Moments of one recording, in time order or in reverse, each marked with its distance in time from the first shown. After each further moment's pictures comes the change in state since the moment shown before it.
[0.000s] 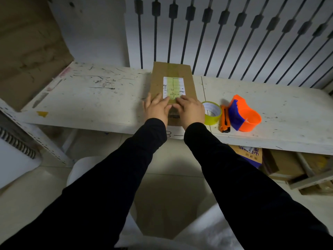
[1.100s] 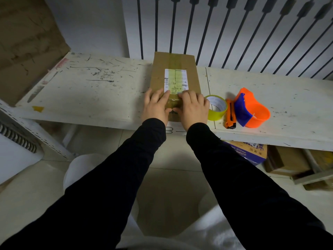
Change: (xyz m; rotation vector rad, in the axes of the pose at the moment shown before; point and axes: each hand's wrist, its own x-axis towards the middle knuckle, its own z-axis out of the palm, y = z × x) left_hand 0.001 -0.015 0.013 0.124 0.081 0.071; right_hand -0.005 0.009 0.023 -0.233 0.168 -0.094
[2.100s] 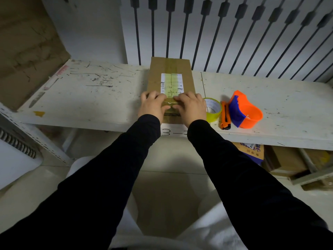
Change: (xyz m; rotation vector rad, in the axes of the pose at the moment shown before) left_hand 0.007 0.006 -0.018 -0.011 -0.016 0.035; right_hand 0.011 0.009 -0.024 0.212 -0.179 0.029
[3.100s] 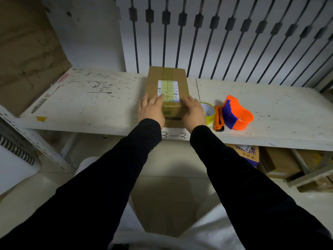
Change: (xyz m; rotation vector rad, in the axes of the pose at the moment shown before) left_hand -0.018 0.019 -0.015 0.076 -0.030 -0.024; right_hand -0.017 0.004 -0.016 0.223 -0.018 0.143
